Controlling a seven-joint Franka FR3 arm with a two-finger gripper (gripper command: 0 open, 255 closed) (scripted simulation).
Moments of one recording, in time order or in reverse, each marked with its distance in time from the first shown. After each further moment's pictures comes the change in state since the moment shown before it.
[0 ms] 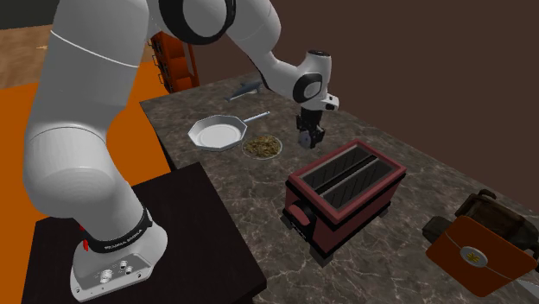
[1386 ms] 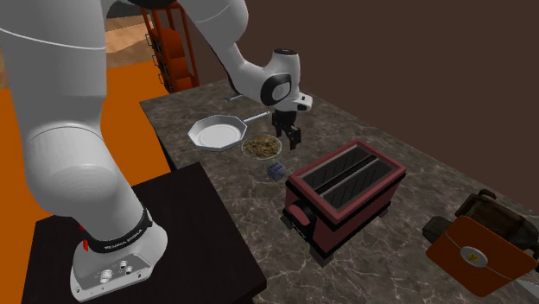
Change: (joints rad) arm 0.056 -0.245 0.010 -0.397 -0.012 0.202 0.087
